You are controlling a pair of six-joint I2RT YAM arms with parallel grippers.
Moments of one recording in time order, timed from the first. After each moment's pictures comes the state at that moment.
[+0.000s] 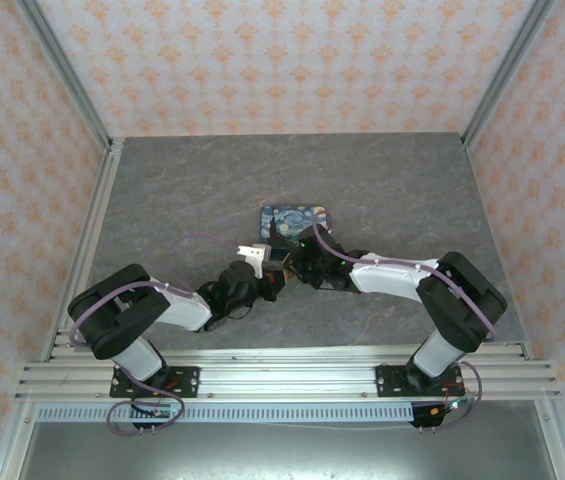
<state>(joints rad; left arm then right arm) -0.78 1.60 0.39 0.76 0.00 -0.70 0.78 1.61 0.80 -0.03 -0.10 1.33</state>
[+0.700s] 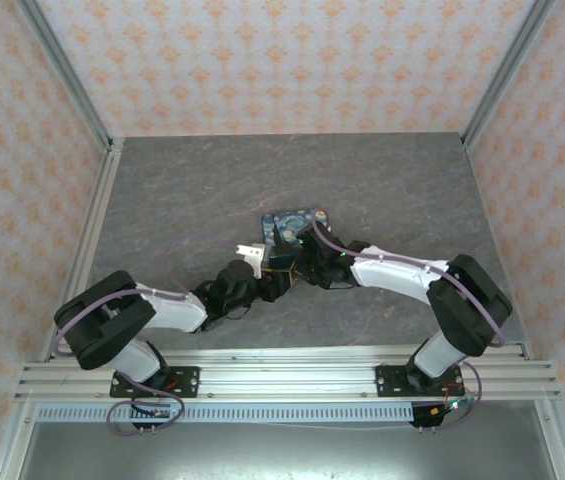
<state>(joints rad) -0.79 1.49 0.39 0.64 -0.01 -0.67 0.78 1.57 0.92 -0.36 -0.05 1.15</state>
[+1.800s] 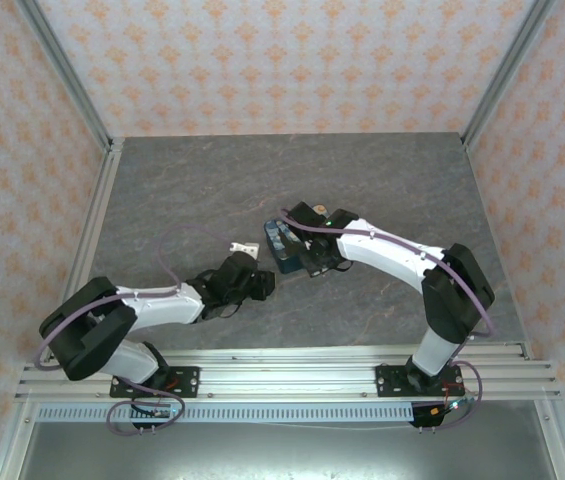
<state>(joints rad) -0.74 1.43 0.50 0.17 -0.08 -0.65 0.78 1.68 1.26 -0.94 0.18 0.32</state>
